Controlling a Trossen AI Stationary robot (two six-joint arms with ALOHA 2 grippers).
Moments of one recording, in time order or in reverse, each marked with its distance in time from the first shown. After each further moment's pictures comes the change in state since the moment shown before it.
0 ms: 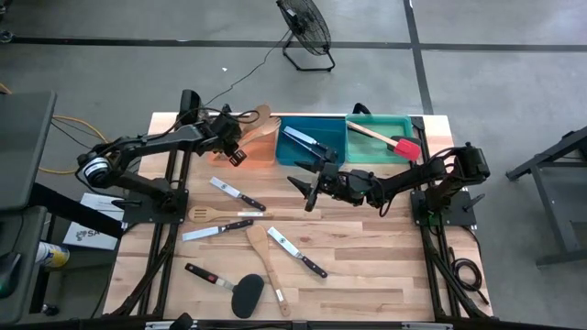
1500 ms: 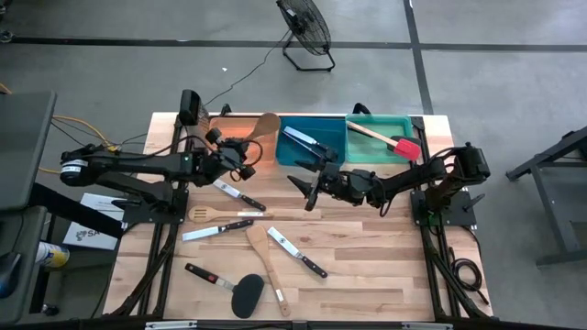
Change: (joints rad) left arm -0.569 -0.229 0.001 0.130 -0.609 -0.057; right arm 0.001 0.000 0.000 0.031 0.000 -0.007
